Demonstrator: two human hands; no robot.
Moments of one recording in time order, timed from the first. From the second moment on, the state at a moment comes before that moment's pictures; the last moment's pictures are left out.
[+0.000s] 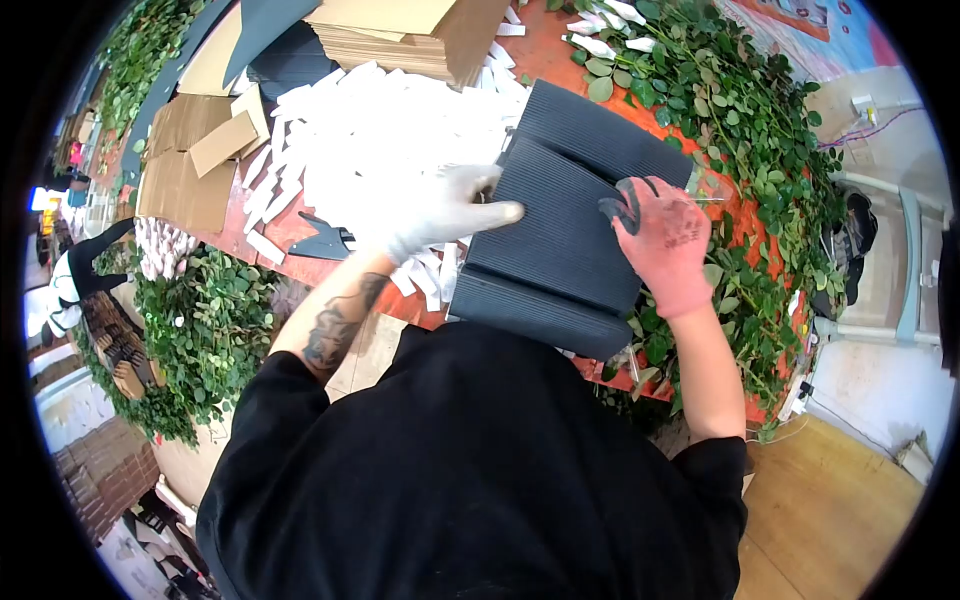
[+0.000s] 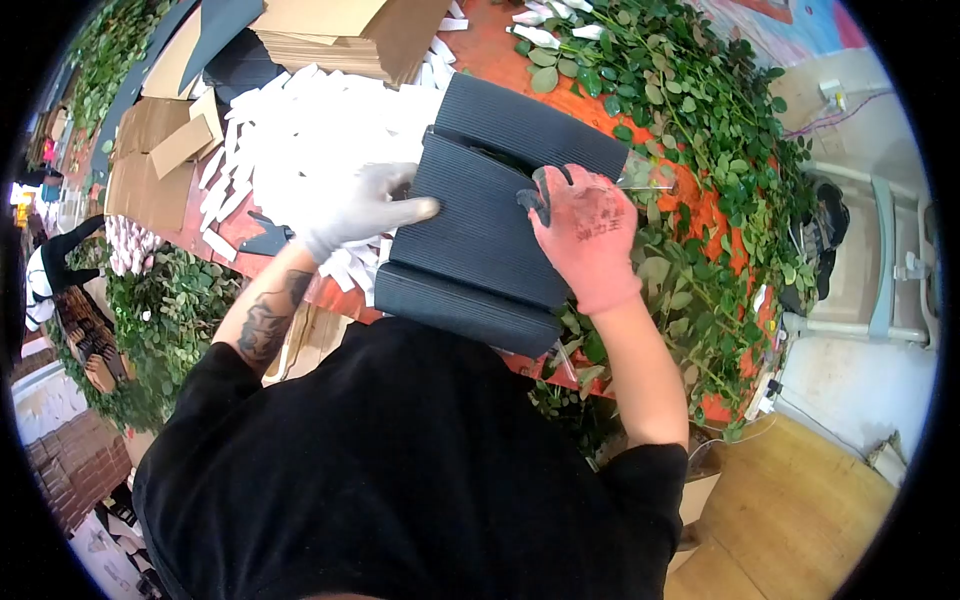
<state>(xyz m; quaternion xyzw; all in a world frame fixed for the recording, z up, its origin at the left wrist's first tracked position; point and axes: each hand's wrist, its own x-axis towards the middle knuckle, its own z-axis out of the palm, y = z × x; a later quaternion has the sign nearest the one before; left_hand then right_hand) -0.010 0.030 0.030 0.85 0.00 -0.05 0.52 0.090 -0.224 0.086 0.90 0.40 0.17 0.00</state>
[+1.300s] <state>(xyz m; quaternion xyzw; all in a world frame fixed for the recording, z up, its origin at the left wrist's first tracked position) -0.170 0.177 0.004 0.96 0.20 -0.12 0.15 0.064 -0.190 0.032 0.85 0.53 -0.08 0.00</state>
